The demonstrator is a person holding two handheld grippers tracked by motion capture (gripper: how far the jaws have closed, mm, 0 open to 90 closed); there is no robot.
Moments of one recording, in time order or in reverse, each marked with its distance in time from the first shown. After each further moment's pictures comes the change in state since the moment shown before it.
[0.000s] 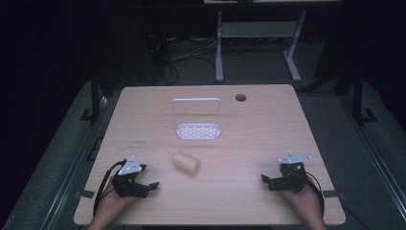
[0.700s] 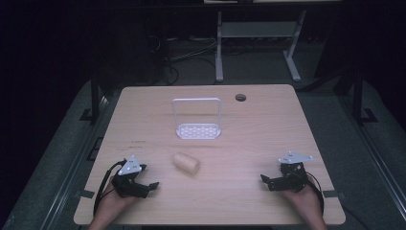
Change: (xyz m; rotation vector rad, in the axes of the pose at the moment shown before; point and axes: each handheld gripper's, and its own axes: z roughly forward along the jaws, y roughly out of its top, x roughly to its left) left arm 0.000 0.000 0.000 0.000 0.000 0.000; right arm 0.001 0.002 -0.003 -0.014 0.014 -0.005
